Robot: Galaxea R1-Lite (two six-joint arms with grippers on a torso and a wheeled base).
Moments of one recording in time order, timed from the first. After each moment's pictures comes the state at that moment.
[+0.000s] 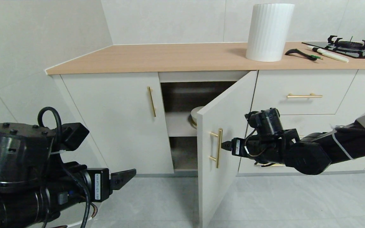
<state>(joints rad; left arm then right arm) -0.52 1.32 -0.64 -0.06 0.21 -0.36 0.54 2.03 -1.10 -0.36 -0.08 0.51</state>
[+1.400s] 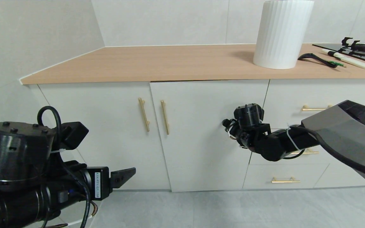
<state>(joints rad) -0.52 1.32 -0.64 -0.07 0.21 -0.36 0.49 2.30 -1.43 -0.48 -0.43 0.79</state>
